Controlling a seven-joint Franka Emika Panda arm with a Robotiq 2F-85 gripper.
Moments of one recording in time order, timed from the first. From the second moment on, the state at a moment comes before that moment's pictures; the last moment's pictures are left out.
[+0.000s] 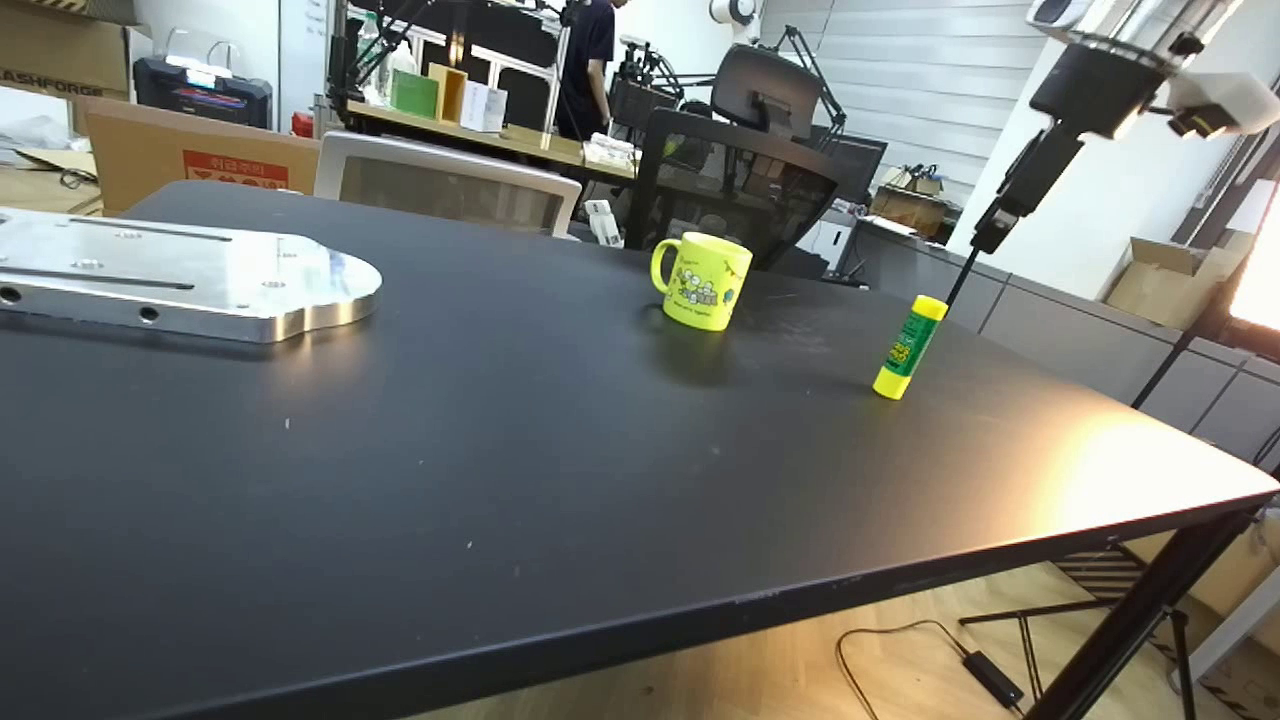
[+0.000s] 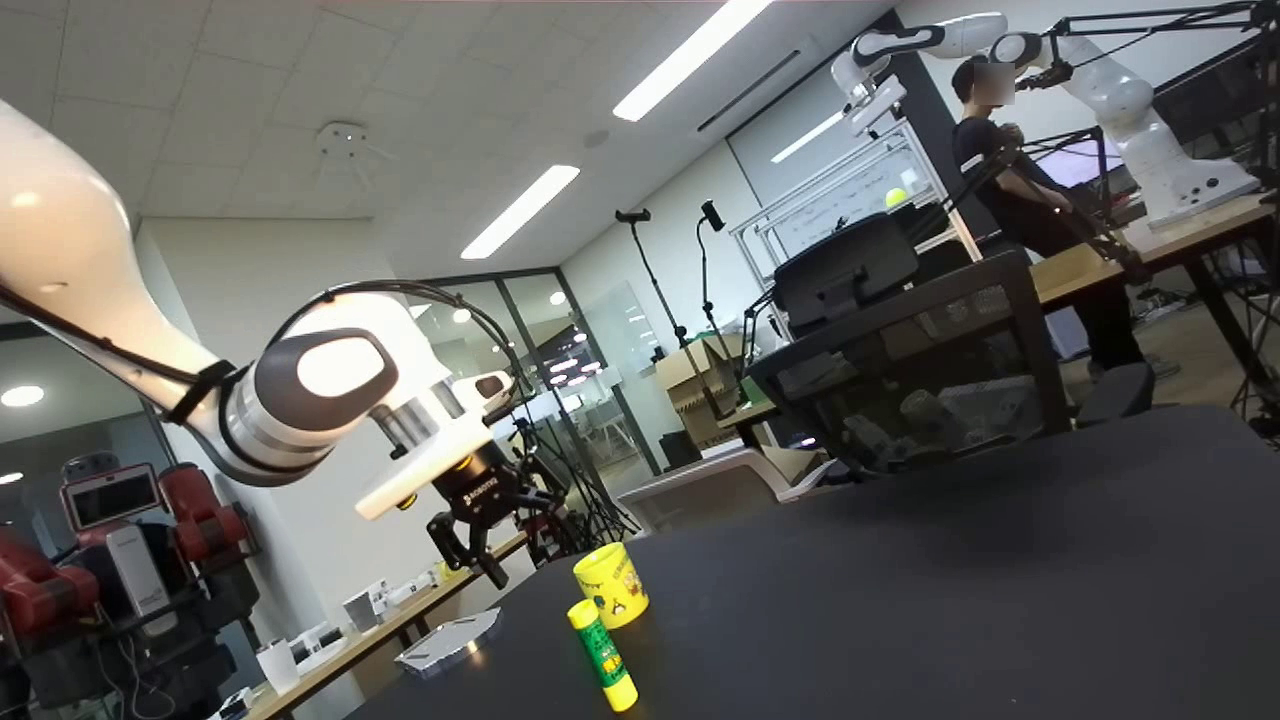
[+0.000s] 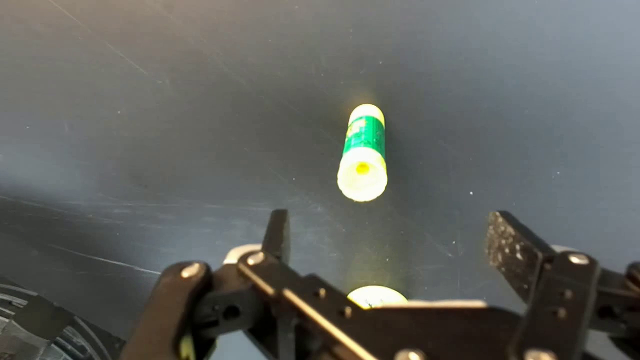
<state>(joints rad) 0.06 0.06 -0.06 -2.50 -0.06 2.80 -0.54</state>
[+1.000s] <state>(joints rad) -0.03 0.21 0.01 -2.41 -0.04 2.80 -0.54</state>
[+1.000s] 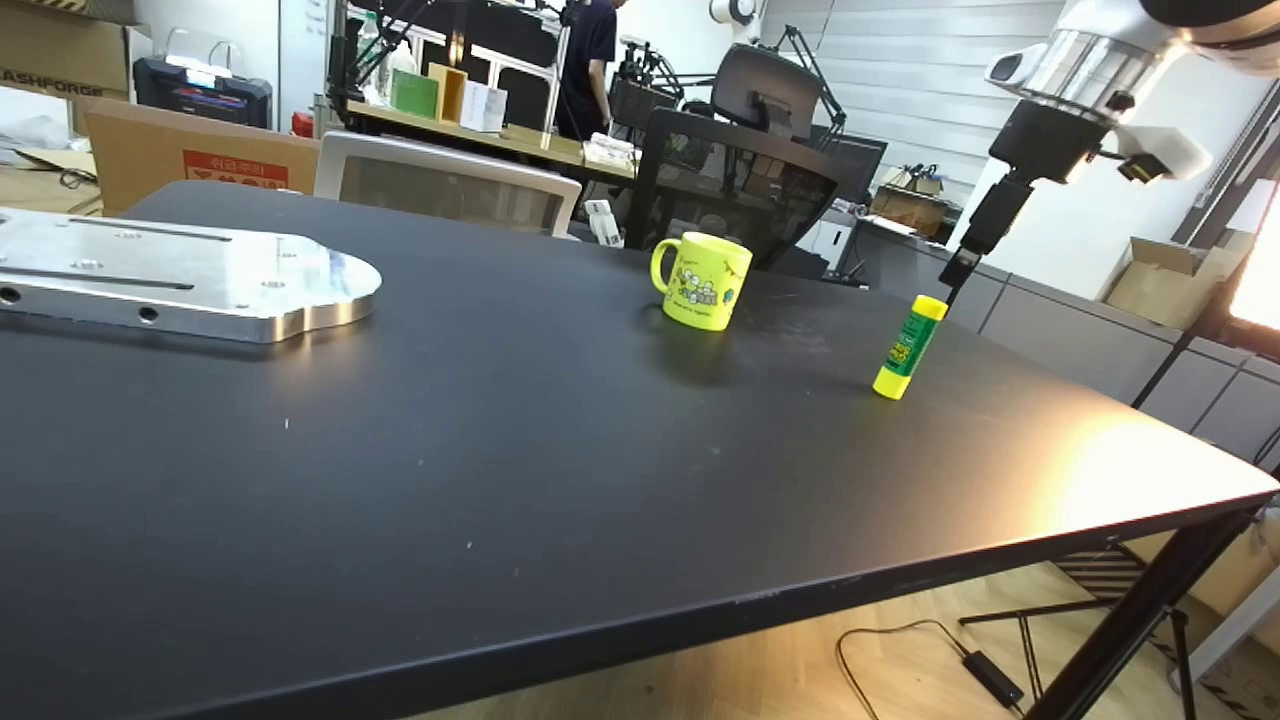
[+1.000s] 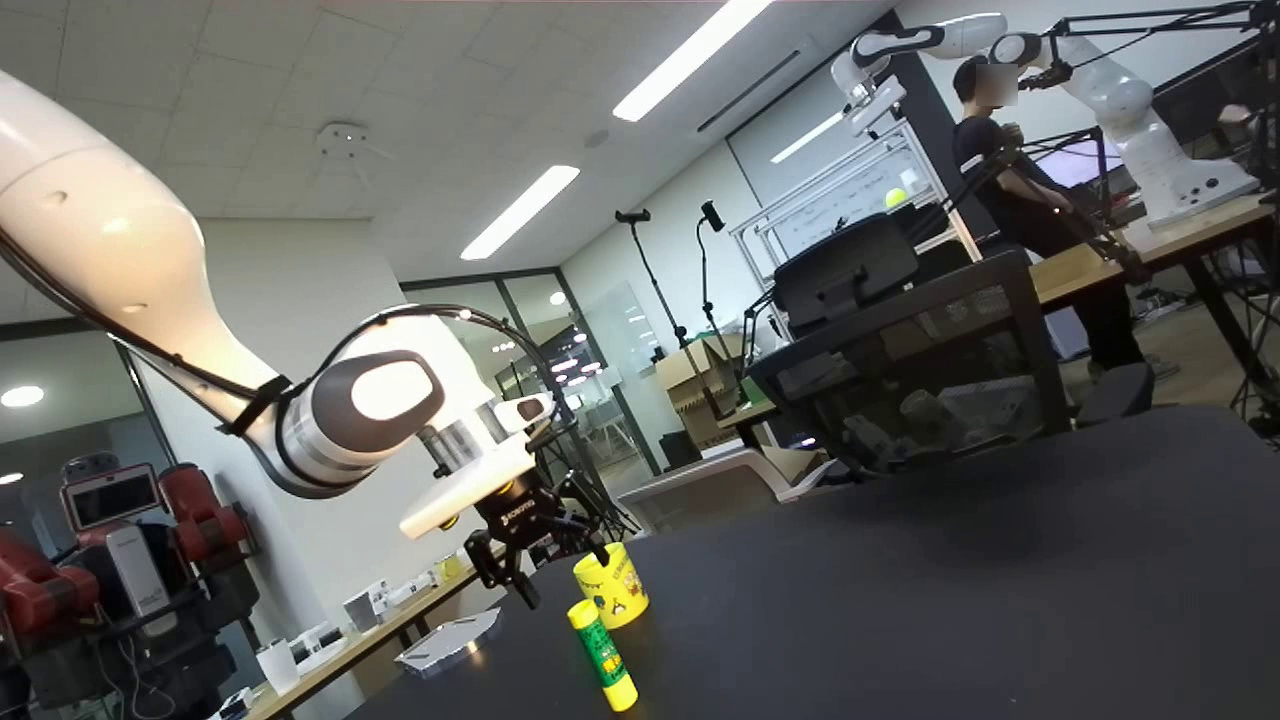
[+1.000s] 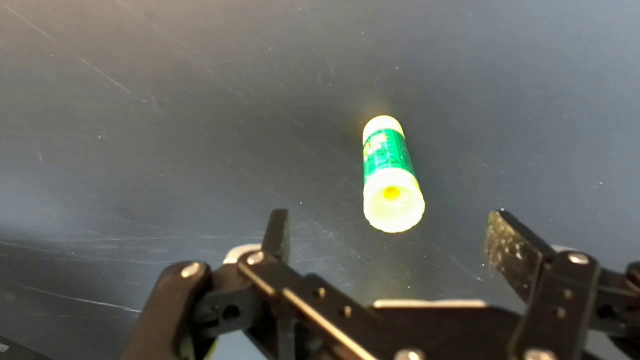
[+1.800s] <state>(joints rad) -0.05 0.38 0.05 -2.25 -0.04 2.65 -0.54</state>
